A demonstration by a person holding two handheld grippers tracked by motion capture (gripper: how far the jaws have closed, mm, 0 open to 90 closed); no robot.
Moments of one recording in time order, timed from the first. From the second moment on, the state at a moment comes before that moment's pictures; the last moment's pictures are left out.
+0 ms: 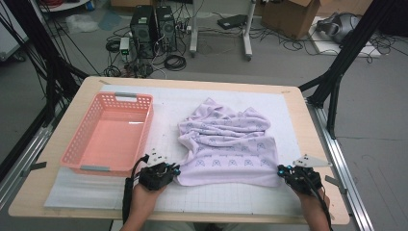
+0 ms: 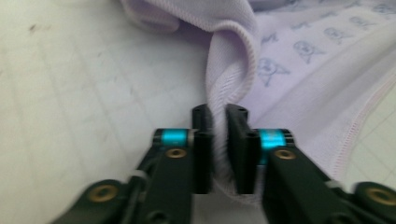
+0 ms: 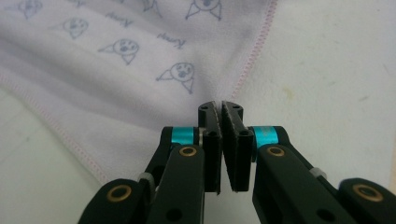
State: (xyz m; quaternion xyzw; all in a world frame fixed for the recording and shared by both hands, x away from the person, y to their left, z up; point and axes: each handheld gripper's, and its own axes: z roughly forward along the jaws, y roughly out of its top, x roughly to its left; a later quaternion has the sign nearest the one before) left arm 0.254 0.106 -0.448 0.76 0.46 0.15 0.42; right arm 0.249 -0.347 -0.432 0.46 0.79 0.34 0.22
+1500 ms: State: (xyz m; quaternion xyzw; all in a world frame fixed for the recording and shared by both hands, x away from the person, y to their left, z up) left arm 0.172 0.124 -0.436 0.80 0.40 0.10 0.43; right arm 0.141 -0.353 -0.428 0.45 0.80 0.35 0.17
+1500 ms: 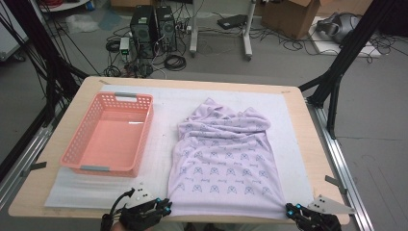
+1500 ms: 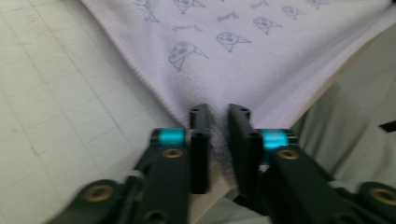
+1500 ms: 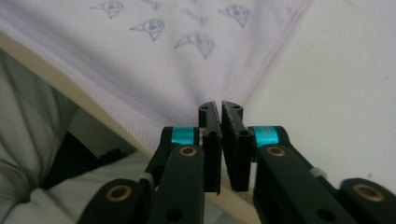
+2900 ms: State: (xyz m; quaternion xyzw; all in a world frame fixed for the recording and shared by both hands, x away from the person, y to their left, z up) left arm 0.183 0.136 -0.429 0.77 0.40 0.14 0.47; right arm 0.154 -0.354 -0.421 0.49 0.76 0.40 0.17
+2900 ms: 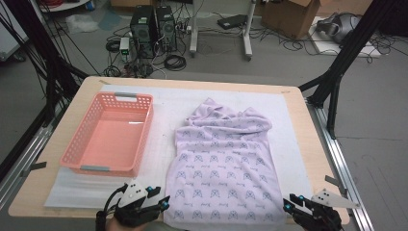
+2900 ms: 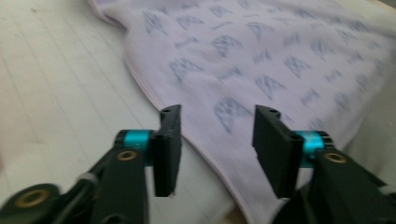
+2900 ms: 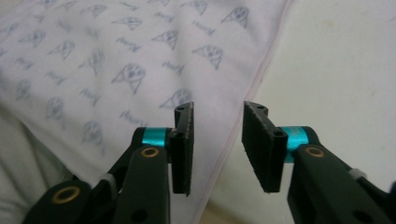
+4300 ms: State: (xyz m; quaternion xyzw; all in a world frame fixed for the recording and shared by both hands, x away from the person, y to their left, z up) left arm 0.230 0.125 -0.448 0.77 0.44 0.16 0.43; right arm 0.180 -0.347 -0.435 0.45 0.79 0.38 0.18
